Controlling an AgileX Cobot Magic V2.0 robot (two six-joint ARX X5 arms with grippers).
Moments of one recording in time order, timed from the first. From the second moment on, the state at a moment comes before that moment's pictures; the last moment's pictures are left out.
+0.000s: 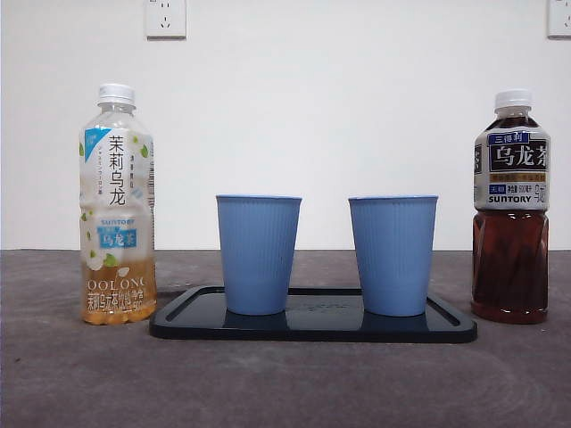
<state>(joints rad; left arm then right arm) 0.00 0.01 0.03 -0.18 -0.02 -0.08 0.43 0.47 0.85 -0.81 -0.37 0.21</state>
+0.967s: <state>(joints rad) 0.00 0.01 0.03 -0.18 -0.02 -0.08 -0.05 0.00 0.02 -0.18 -0.07 0.00</state>
